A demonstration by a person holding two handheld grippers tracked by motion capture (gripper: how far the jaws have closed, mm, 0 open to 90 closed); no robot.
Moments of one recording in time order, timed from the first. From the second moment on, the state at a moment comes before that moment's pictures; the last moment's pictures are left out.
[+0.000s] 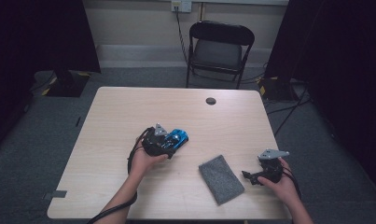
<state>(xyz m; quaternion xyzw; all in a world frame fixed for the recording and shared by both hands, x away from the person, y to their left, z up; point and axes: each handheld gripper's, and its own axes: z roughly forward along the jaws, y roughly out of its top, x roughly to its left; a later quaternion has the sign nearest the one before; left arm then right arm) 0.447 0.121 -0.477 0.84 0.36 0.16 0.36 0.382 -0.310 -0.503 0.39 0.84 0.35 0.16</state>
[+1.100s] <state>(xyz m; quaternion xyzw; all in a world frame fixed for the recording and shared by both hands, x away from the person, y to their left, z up) 0.425 0.154 -0.495 0.84 0.37 0.14 0.36 0.382 -0.310 -0.503 0.39 0.84 0.35 0.16</state>
